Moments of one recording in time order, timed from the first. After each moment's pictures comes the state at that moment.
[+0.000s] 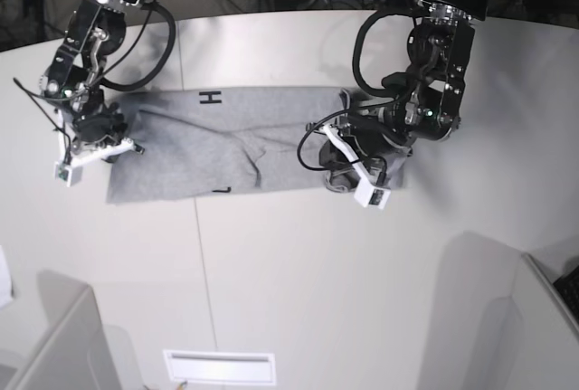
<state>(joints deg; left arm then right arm) 1.1 -13.9 12.9 101.9 -37.0 0.3 57.6 -4.1 0.5 26.3 100.2 15.0 3.8 -57.8</state>
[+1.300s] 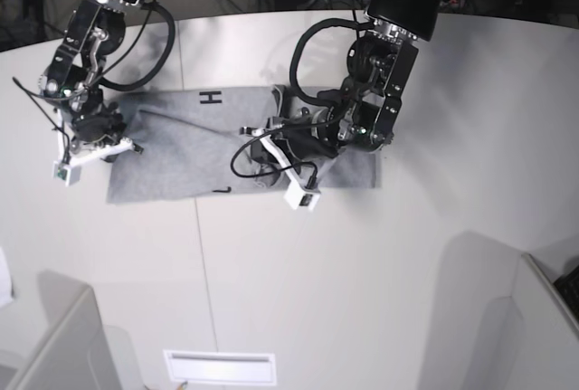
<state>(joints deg) -4.4 -2.4 19.5 90.4 -37.1 1.6 57.2 -4.1 0.5 26.6 100.2 15.0 3.8 -57.8</state>
